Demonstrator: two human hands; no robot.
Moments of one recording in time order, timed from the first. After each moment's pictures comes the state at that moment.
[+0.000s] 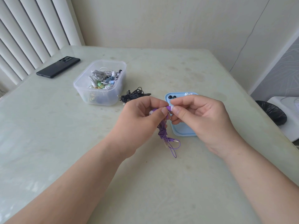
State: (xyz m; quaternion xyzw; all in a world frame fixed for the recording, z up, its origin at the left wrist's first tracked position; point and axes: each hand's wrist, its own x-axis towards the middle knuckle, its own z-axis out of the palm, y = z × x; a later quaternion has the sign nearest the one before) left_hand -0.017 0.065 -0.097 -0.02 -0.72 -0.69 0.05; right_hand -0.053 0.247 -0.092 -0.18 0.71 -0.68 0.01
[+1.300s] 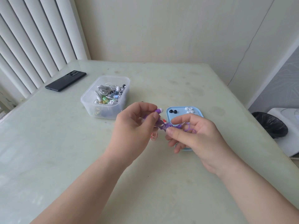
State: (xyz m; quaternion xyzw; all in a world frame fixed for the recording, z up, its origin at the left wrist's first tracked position) left_hand -0.019 0.061 -0.087 0.03 -0.69 -0.71 0.16; right_hand -0.042 0.238 -0.081 -0.08 0.69 -0.71 0.12
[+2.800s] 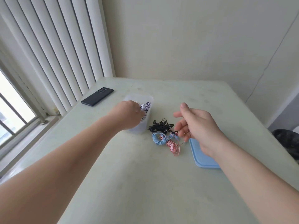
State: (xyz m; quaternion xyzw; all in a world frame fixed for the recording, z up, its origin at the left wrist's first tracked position) left_hand -0.090 -0.067 -0.038 0.09 -0.98 -0.15 0.03; right_hand -0.088 0.172 -0.033 -0.06 0.74 -0.66 0.11
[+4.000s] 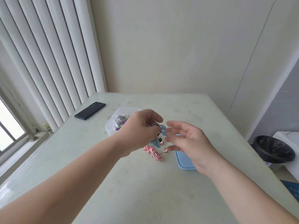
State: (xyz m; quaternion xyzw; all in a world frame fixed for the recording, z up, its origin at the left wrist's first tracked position) left_hand -0.013 0.029 0.013 0.01 -0.87 -0.49 0.08; right_hand -0.039 0.210 -0.026 -0.10 0.68 -0.72 0.11
